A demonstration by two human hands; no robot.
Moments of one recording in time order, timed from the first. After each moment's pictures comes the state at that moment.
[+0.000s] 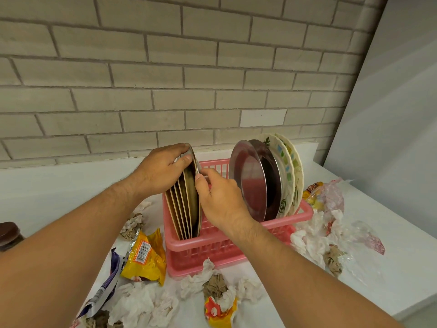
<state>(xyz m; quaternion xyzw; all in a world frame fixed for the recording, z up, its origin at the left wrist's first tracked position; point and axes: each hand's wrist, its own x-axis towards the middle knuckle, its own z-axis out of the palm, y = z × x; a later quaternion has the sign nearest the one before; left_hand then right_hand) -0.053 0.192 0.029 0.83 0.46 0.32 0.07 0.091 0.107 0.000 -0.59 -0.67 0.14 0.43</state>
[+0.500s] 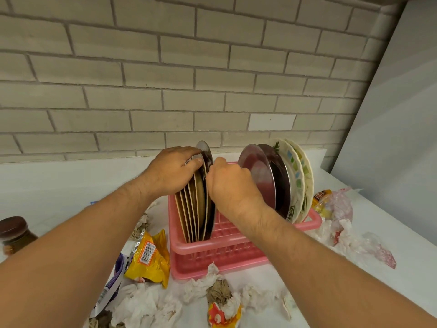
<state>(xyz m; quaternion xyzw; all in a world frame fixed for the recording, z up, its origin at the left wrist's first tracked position) -0.050 0.193 0.034 0.85 0.43 0.30 0.06 0.090 0.115 0.039 -0.63 -0.75 -0.13 0.13</state>
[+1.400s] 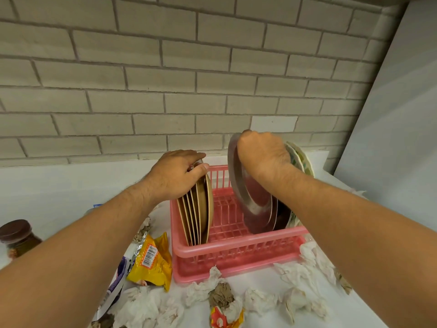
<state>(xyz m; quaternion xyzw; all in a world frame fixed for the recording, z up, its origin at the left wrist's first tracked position) -0.051 0.193 0.030 0.85 0.46 0.26 0.02 0.139 0.150 0.086 -0.68 -0.68 -0.25 0.11</state>
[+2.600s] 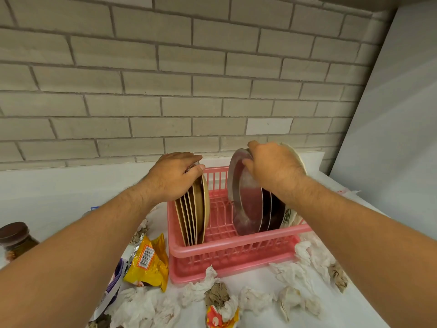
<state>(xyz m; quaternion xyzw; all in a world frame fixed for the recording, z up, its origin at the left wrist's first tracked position) -0.047 0.194 0.028 0.85 0.46 0.25 0.02 0.163 0.119 0.087 -0.71 -0.67 -0.17 0.10</state>
